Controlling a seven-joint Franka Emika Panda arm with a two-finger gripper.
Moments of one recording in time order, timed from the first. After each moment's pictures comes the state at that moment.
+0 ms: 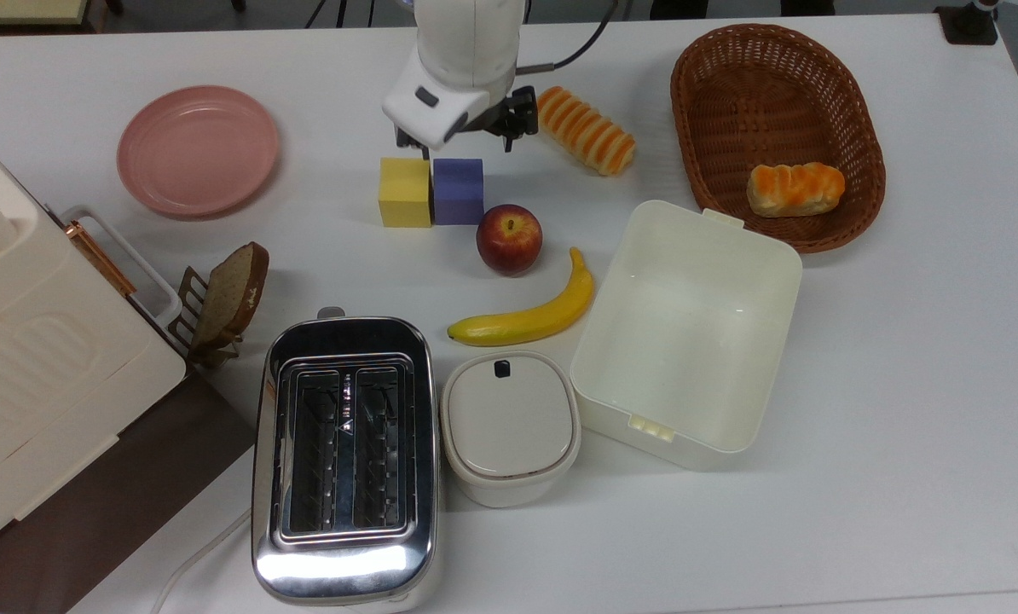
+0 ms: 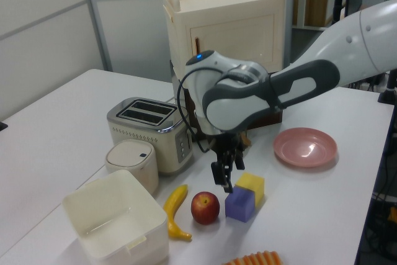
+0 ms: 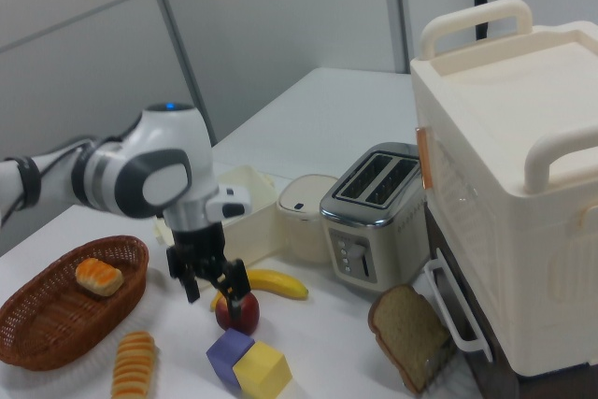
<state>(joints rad) 0.26 0.12 -0.16 -1.91 -0.02 1.84 -0.02</state>
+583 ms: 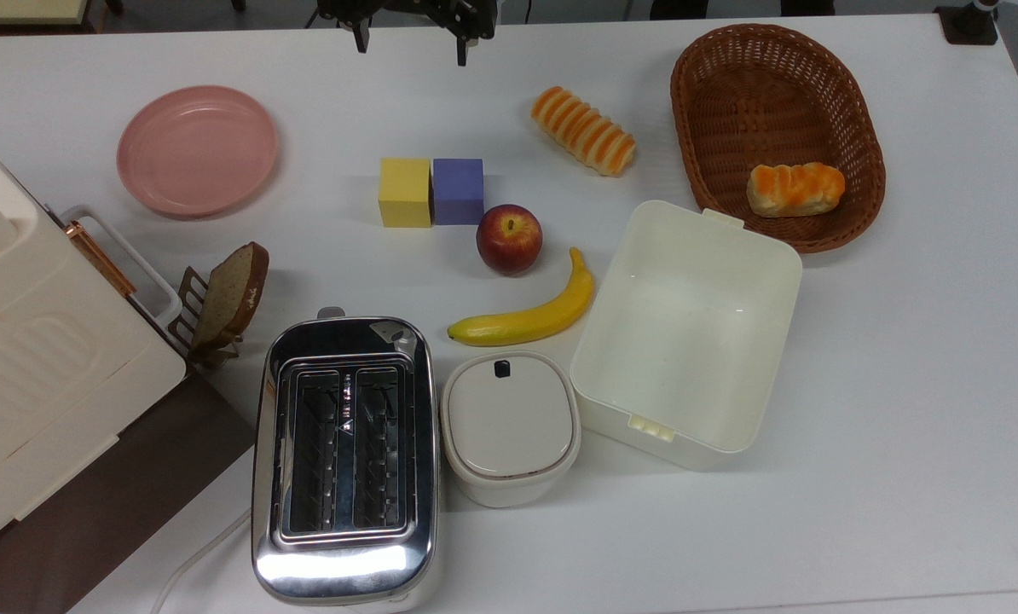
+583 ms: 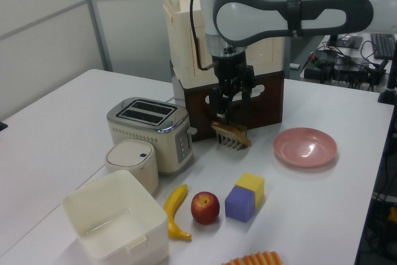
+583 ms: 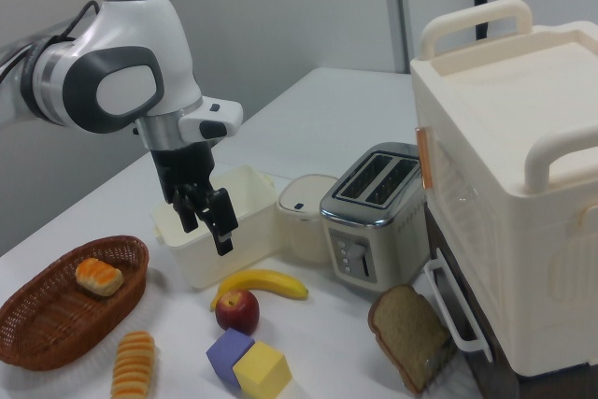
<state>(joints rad) 0.18 0.03 -0.16 -1.63 -0.02 1.58 0.16</state>
